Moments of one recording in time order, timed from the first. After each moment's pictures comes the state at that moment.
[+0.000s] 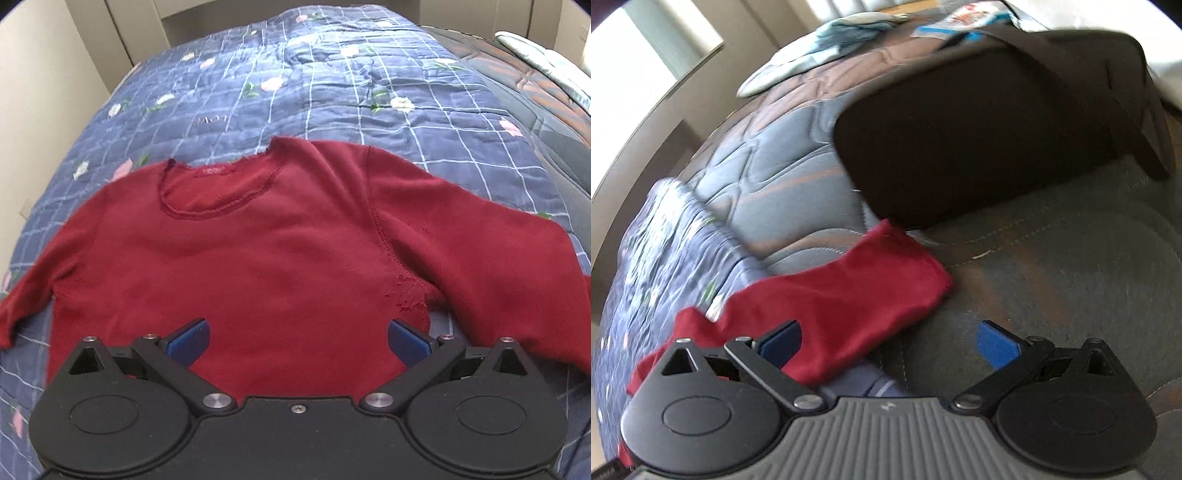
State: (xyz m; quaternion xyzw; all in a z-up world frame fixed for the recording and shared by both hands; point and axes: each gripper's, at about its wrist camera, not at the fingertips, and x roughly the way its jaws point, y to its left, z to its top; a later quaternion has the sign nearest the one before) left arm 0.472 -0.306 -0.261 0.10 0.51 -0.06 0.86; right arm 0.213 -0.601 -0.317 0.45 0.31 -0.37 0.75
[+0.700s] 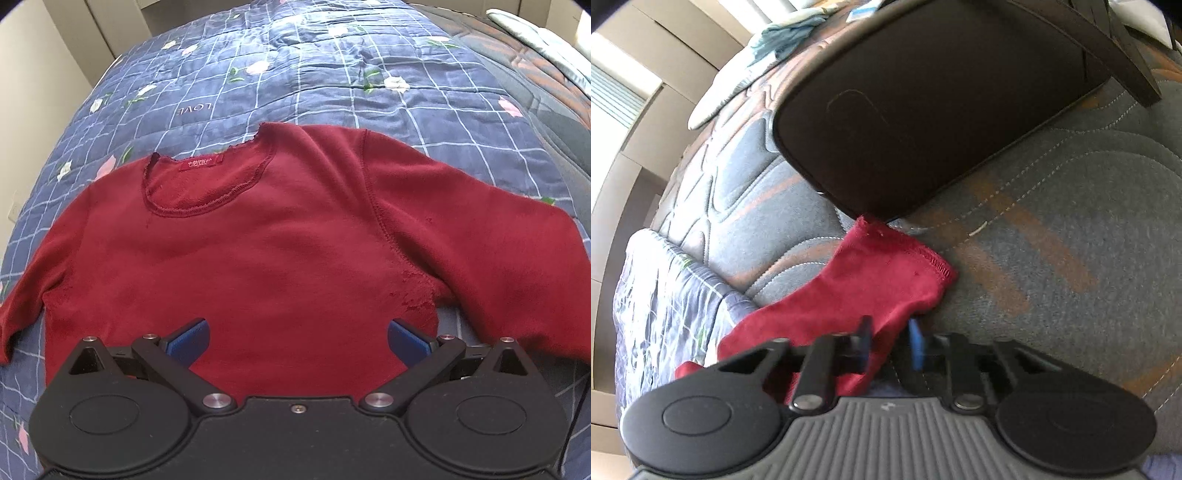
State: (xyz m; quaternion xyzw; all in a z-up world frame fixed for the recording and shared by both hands) left arm 0.488 -0.306 -0.268 0.13 0.53 -0.08 0.84; right arm 0.223 -0.612 -0.344 0.53 0.28 -0.40 0.69
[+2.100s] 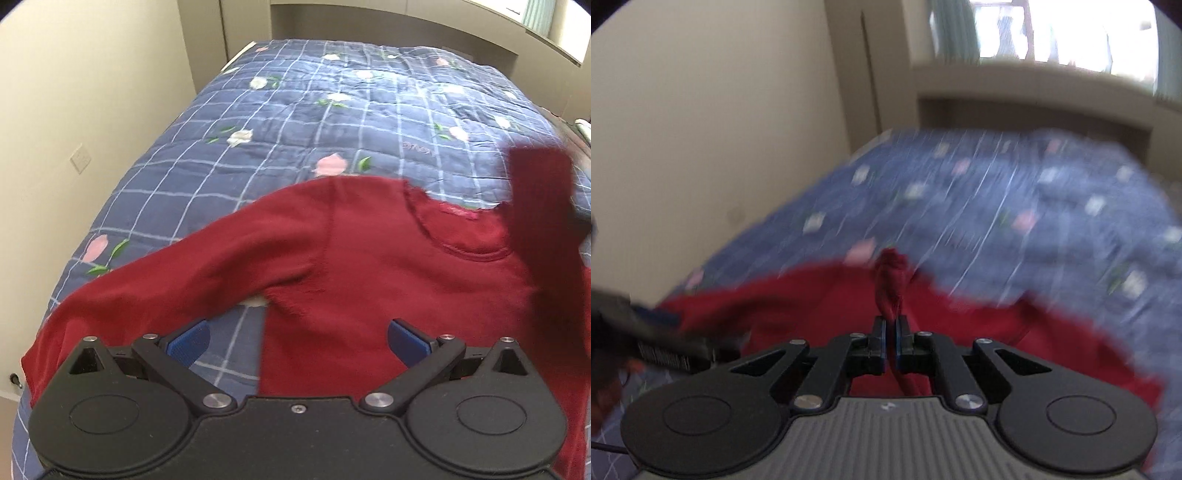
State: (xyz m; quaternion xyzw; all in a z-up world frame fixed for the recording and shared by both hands) left arm 0.519 -0.008 -0.234 0.01 0.49 0.01 0.87; right arm 0.509 -0.217 -0.241 0.02 0.35 0.17 0.92
